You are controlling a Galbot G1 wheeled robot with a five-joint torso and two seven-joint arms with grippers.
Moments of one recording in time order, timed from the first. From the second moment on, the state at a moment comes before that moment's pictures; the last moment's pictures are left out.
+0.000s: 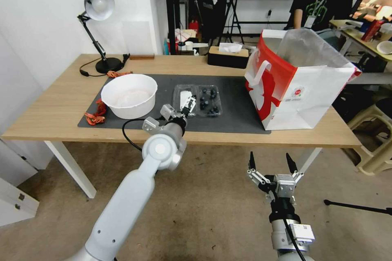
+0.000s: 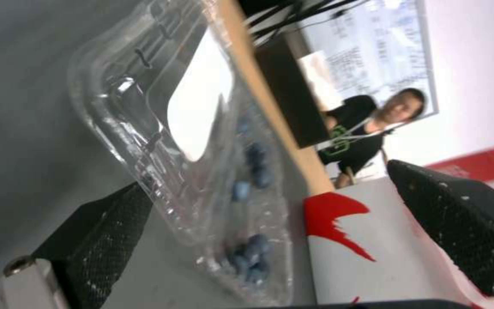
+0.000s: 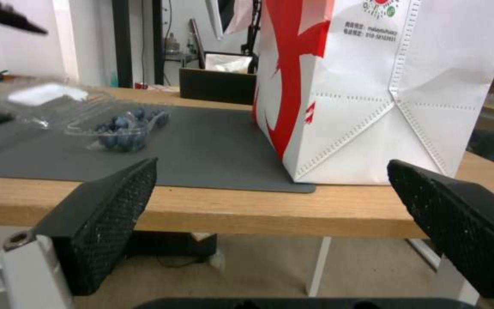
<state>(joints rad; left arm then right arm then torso) 0.86 -1.32 -0.02 -1.81 -1.41 -0.05 -0.51 -1.76 1.26 0.29 2.19 -0.03 0.15 0.46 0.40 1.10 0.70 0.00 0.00</state>
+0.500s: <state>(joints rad) 0.81 -1.29 0.08 -1.80 -1.22 -0.13 -0.34 -1.76 1.27 0.30 2.19 -0.03 0.16 0.46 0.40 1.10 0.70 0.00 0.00</state>
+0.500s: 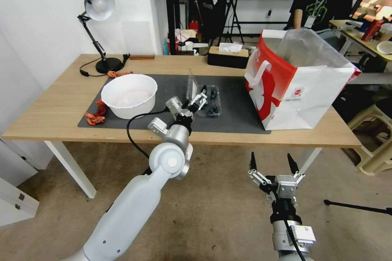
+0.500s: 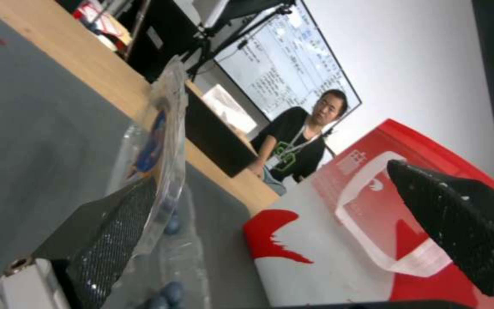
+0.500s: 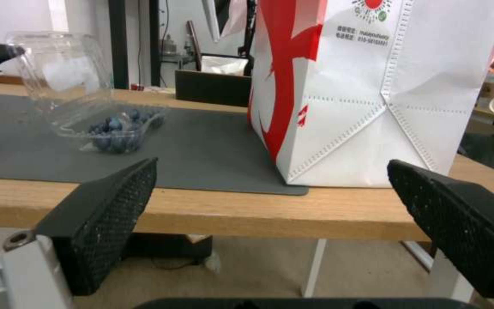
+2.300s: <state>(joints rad) 0.68 -1.35 0.15 -1.64 -1.50 -0.03 -0.57 -1.67 1.23 0.32 2.22 0.11 0.08 0.46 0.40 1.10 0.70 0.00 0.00</state>
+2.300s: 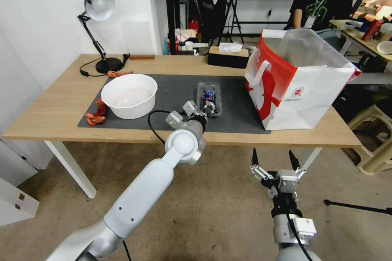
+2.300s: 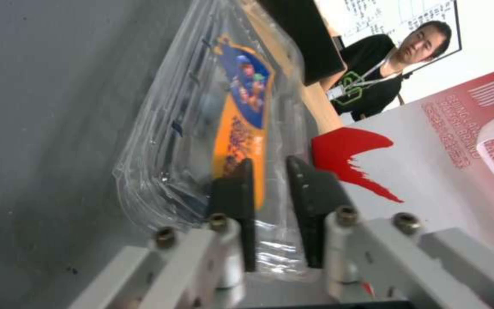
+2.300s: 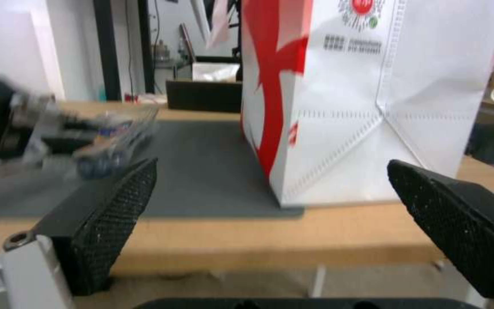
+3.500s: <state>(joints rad) 0.65 -1.34 0.18 -1.61 -1.48 -0.04 -0.57 -0.85 1.06 0.16 1.94 1.31 -0.33 0.60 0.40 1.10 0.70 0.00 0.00</state>
